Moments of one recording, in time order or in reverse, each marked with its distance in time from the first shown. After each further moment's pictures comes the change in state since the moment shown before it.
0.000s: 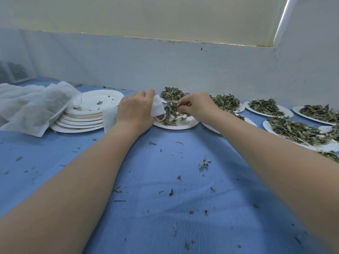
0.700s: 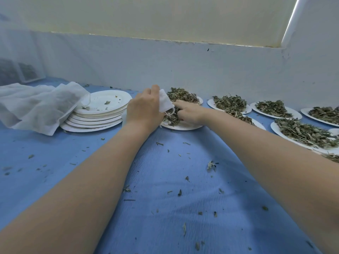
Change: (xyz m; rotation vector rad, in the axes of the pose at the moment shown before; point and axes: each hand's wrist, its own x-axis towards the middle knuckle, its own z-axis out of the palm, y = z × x) left_hand 0.002 0.005 0.003 -0.142 0.144 -0.067; right_hand 0.013 -0.018 0.019 -0.052 -0.371 0.010
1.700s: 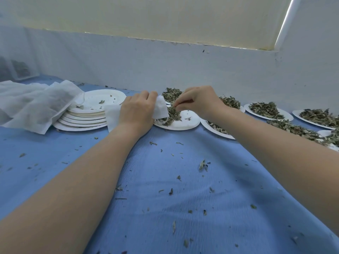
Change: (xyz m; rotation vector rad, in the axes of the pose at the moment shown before) left_hand -0.006 -0.008 0.000 0.140 -0.055 0.127; right_hand -0.038 0.007 -0.026 0.210 0.394 -0.221
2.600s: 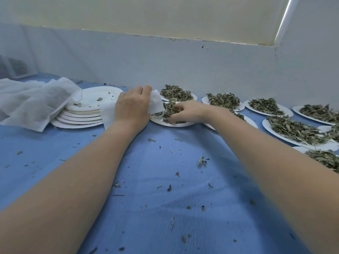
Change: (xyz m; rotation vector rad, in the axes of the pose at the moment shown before) left_hand 0.000 -0.004 0.001 0.006 0.015 -0.070; right_hand 0.006 0.006 0.019 -0.250 -0.415 0.393
